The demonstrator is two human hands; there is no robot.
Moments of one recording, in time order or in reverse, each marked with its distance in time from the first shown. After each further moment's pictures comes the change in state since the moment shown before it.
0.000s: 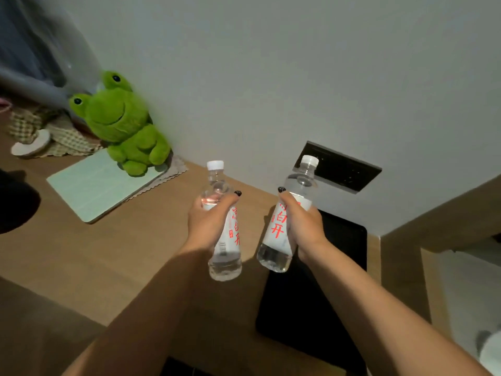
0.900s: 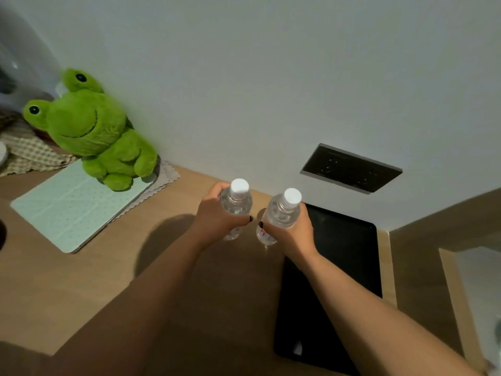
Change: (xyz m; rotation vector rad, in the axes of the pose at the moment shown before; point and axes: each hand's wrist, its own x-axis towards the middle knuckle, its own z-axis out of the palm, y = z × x) left_hand 0.094 0.005 -0.004 0.525 -0.299 0.359; right_hand 0.068 0.046 0.033 -0.431 0.090 -0.206
